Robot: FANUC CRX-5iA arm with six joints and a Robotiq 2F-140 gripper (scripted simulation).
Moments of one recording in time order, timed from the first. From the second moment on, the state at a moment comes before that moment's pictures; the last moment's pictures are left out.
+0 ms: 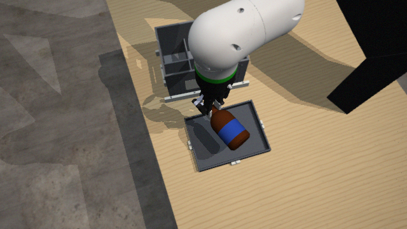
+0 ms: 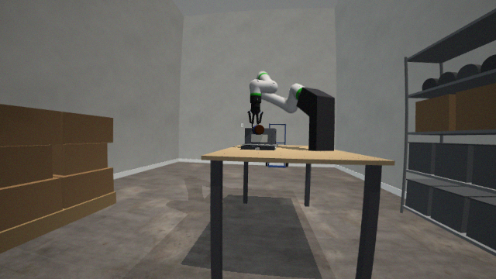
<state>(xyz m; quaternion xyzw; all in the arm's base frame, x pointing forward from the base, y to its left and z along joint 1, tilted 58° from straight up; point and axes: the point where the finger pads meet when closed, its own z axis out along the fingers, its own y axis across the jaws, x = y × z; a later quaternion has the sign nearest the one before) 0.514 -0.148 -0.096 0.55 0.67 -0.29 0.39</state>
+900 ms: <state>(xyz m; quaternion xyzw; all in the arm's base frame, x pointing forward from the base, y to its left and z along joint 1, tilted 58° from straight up) 0.507 -0.120 -0.078 0.55 0.67 -0.29 0.39</state>
